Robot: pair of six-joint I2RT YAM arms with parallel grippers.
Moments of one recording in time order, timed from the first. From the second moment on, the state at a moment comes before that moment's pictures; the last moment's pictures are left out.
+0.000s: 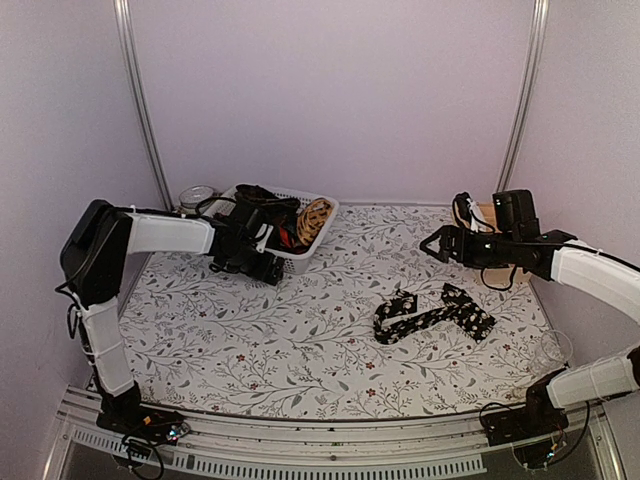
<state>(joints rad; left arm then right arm) -0.55 1.90 1.25 -0.36 -0.10 -0.15 0.36 1.22 0.86 -0.24 -0.37 0.41</state>
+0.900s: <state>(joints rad) -0.54 2.36 1.75 -0.17 -0.04 -0.15 0.36 1.21 0.84 -0.24 -0.35 0.41</state>
